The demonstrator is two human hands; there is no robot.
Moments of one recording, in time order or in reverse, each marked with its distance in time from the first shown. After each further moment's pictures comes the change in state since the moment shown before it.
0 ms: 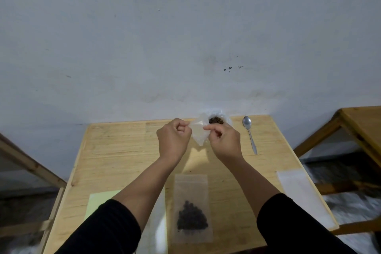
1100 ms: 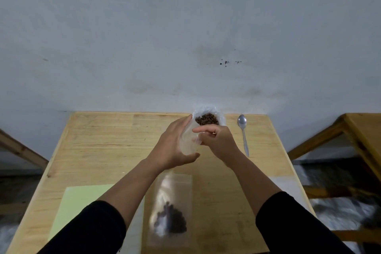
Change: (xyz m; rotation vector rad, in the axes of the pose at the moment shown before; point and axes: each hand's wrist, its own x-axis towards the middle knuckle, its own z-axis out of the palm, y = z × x) left_hand 0.002 -0.031 0.031 0.267 -0.486 0.319; right_hand 0.029 0.031 -0.021 0.324 -0.406 0.191
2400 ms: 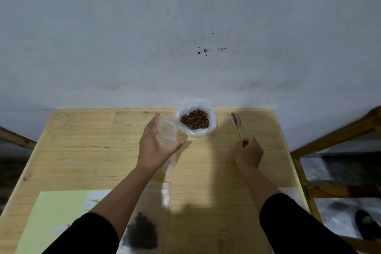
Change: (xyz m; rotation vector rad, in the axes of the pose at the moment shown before) left_hand 0.043 -0.004 0.063 0.027 0.325 -0.393; right_hand 0.057 0.130 -0.098 -0.339 0.570 0.382
